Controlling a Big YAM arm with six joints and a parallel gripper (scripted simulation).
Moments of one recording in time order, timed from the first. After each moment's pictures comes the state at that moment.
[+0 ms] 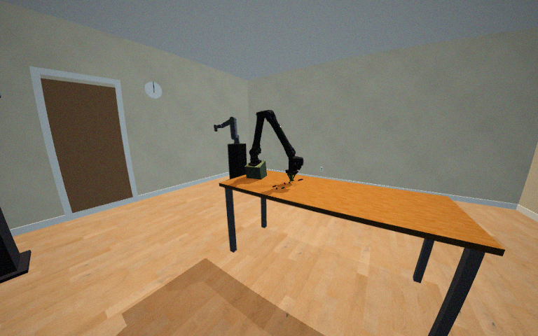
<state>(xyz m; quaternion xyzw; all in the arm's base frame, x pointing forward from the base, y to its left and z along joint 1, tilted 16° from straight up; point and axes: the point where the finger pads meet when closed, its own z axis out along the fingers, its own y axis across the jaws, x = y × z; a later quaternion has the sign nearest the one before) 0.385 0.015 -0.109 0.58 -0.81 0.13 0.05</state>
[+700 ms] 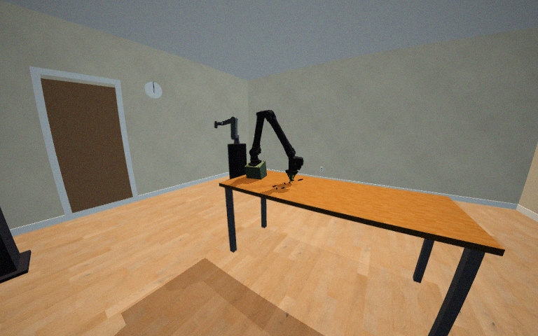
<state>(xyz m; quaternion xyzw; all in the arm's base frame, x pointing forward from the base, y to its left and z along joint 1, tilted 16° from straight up) 0.386 0.015 -0.109 0.58 -0.81 0.13 0.05</state>
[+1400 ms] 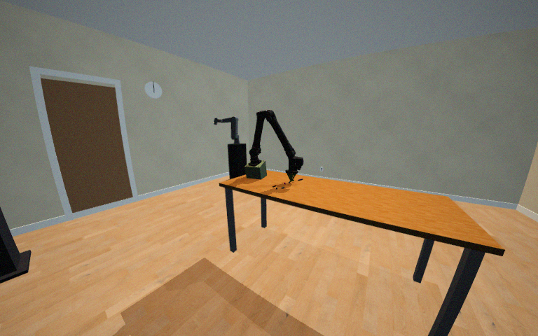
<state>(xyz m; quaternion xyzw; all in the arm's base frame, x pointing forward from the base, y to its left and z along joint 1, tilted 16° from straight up) 0.386 0.014 -0.110 0.58 -0.81 0.13 0.05</state>
